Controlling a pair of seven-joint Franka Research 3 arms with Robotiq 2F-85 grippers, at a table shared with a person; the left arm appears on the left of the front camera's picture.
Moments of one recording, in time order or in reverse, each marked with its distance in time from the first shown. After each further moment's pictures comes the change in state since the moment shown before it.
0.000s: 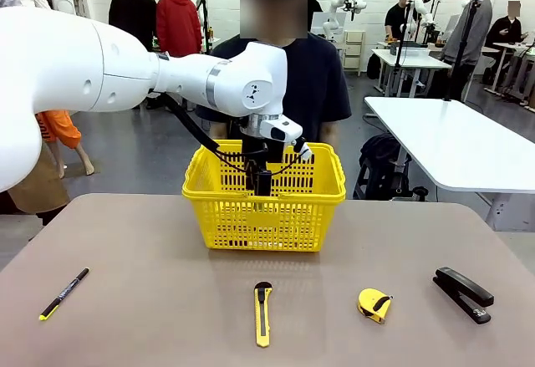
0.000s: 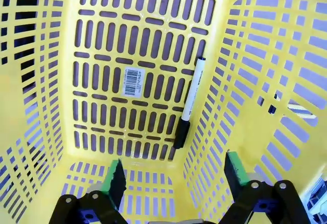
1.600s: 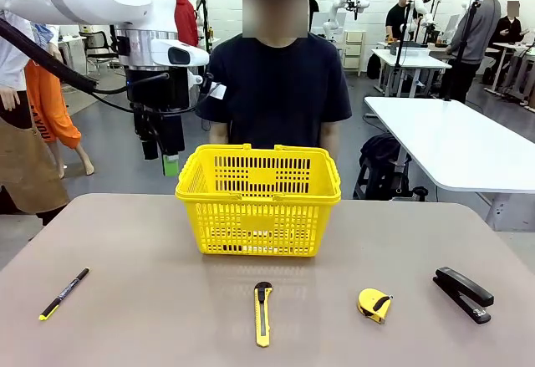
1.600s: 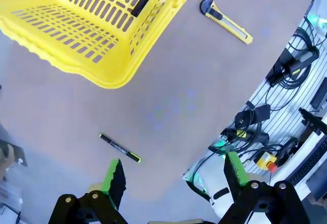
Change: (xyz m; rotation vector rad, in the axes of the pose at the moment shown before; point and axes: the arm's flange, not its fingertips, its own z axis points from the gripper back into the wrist) left arm -0.200 -0.097 0.134 -0.095 -0.018 0.380; right arm 0.000 0.000 0.000 0.000 0.000 -0.001
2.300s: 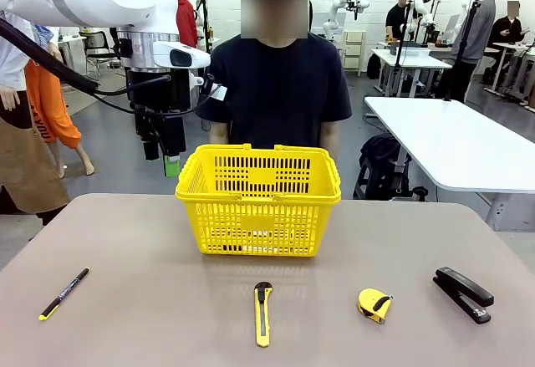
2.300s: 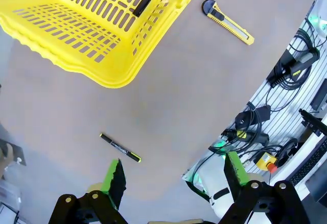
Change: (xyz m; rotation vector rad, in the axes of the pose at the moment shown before) left arm -0.003 0.005 0.001 -0.003 -0.002 0.012; right arm 0.000 0.000 0.000 0.000 0.000 0.000
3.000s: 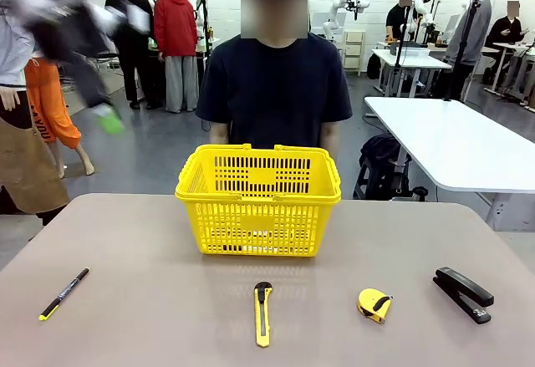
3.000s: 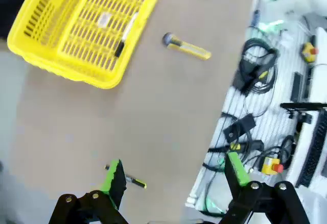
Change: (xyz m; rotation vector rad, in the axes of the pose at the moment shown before) left arm -0.140 0.033 0.072 -0.153 -0.417 -0.268; right arm 0.000 0.000 0.000 0.000 0.000 -0.001
